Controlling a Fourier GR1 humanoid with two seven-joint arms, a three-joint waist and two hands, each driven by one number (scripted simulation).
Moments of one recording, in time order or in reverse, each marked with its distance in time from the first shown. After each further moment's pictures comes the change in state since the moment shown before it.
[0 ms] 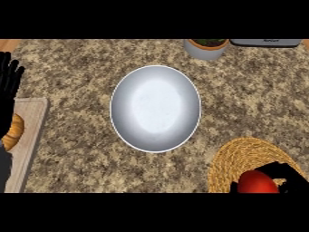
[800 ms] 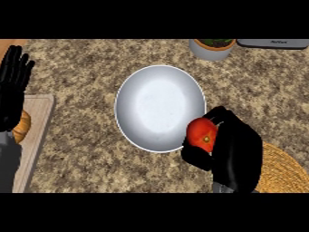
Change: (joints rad) left arm -0.063 -0.016 -0.021 0.056 -0.014 0.005 -0.010; right arm -0.610 -0.006 0.086 0.435 0.061 0.051 0.377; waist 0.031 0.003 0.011
